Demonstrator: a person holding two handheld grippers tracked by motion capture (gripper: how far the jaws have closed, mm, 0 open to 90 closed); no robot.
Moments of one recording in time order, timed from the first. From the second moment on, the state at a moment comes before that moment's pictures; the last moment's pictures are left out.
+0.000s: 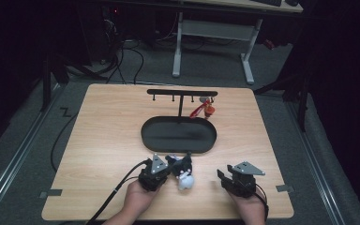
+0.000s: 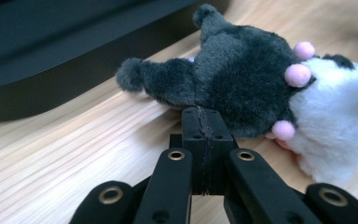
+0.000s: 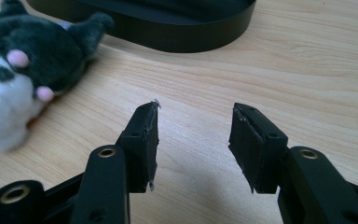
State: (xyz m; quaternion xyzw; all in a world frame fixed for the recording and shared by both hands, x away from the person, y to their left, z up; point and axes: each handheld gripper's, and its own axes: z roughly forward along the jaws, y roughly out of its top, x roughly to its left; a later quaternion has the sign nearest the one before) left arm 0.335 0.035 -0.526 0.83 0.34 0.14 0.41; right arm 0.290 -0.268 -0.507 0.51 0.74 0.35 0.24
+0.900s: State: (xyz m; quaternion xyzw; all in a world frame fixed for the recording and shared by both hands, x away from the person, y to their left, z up) left arm 0.337 0.115 -0.514 0.84 0.33 0.20 0.39; right arm 0.293 -0.291 -0.511 0.54 0.73 0.35 0.24
